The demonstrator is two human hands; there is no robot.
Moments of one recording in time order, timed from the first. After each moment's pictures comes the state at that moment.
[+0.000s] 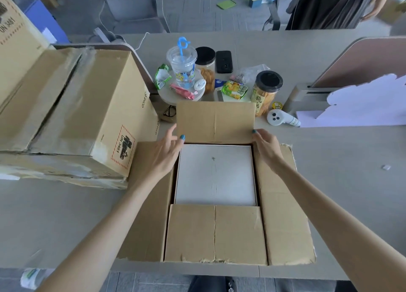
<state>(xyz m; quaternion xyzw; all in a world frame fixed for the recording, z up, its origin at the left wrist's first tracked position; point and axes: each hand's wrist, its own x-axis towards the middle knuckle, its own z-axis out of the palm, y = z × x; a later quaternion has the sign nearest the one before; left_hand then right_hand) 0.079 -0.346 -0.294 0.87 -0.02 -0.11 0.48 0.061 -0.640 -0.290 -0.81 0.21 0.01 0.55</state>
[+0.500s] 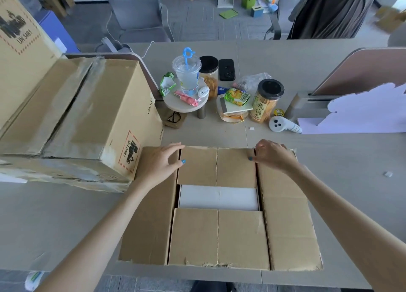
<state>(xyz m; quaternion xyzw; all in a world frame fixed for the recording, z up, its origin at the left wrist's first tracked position) 0.073 -0.309 -0.296 0.92 -0.13 -0.12 0.35 0.060 -0.663 -0.273 -0.97 0.07 0.17 0.18</state>
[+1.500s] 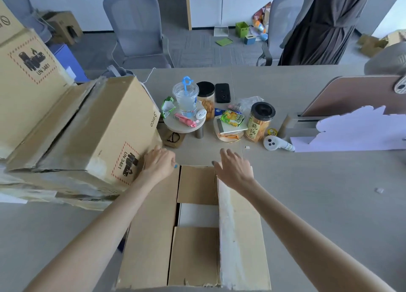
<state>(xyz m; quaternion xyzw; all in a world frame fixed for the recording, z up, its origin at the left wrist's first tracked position) 0.122 -0.333 -0.248 0.99 -0.11 -0.09 -0.04 0.065 -0.559 -0.243 -0.99 -0.02 0.05 0.13</state>
